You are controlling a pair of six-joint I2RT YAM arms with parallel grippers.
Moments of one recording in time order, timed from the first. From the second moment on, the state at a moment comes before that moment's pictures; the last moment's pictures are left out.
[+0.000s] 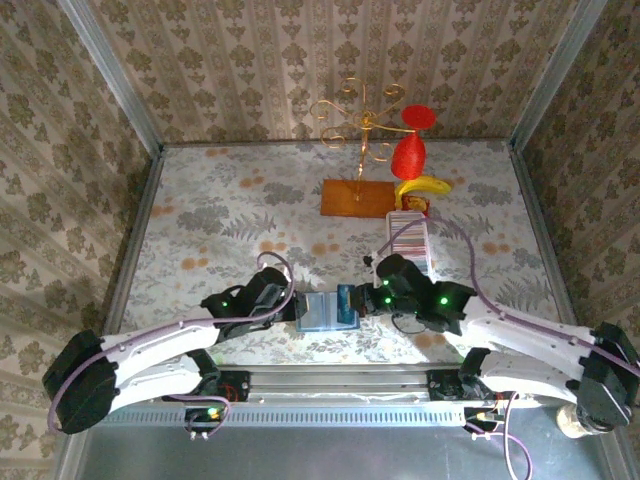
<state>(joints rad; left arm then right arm) -0.95 1.03 0.45 -0.24 0.03 -0.88 0.91 1.06 0.64 -0.29 -0.11 0.82</state>
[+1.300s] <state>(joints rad) -0.94 1.15 0.39 -0.20 0.05 -0.92 0.93 1.37 0.71 -0.22 -0.05 0.86</state>
